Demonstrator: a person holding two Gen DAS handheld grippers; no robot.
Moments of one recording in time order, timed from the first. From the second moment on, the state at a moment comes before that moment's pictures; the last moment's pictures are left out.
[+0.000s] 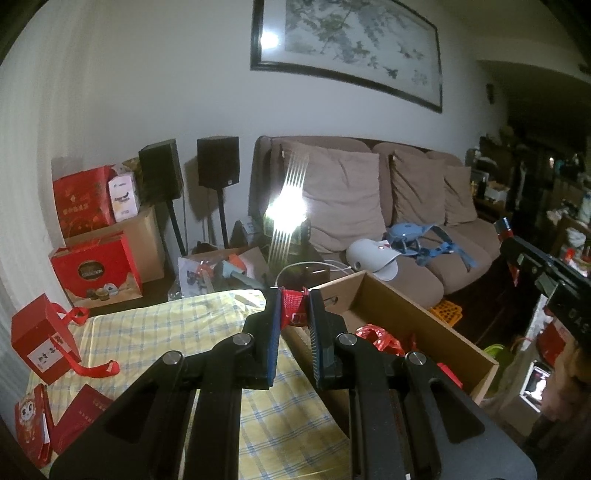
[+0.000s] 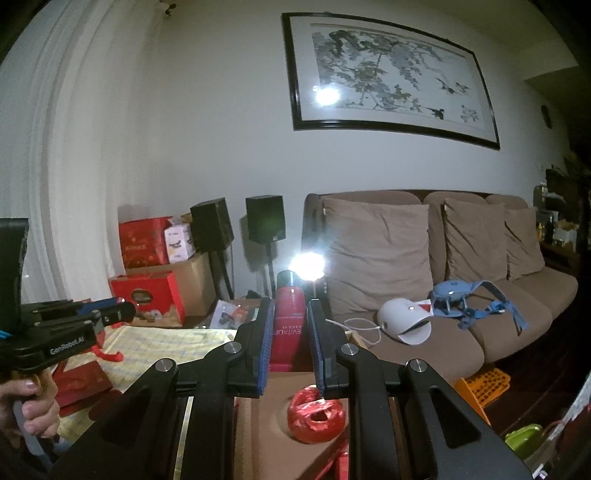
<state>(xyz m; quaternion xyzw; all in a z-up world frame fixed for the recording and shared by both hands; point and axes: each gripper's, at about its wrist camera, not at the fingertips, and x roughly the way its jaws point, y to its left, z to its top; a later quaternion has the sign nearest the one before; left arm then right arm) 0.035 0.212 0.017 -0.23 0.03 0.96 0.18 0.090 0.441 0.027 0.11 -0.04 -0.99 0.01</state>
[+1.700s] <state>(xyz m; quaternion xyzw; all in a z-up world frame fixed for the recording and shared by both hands) 0.053 0.276 0.035 -0.21 0.03 0.94 0.26 0.091 0.491 0.020 0.13 -0.03 -0.99 -0.08</state>
